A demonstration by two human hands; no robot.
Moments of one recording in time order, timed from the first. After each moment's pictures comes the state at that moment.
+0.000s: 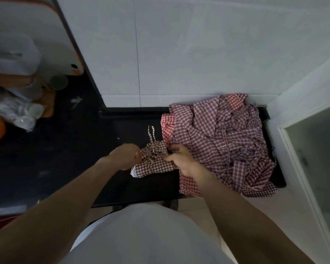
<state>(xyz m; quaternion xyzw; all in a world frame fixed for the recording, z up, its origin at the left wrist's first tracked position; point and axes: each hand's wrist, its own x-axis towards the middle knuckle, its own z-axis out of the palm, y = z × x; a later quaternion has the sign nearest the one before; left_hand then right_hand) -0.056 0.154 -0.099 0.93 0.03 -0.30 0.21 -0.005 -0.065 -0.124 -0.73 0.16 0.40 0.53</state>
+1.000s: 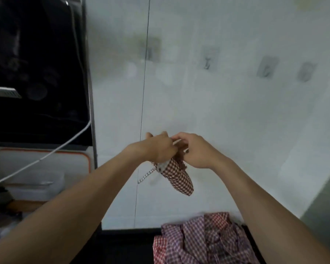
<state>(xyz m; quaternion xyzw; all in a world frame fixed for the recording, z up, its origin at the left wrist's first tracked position) 0.075 0.104 0.280 0.99 -0.09 0.02 0.07 0.114 -0.051 0.271 -0.87 -0.36 -0.01 0.33</state>
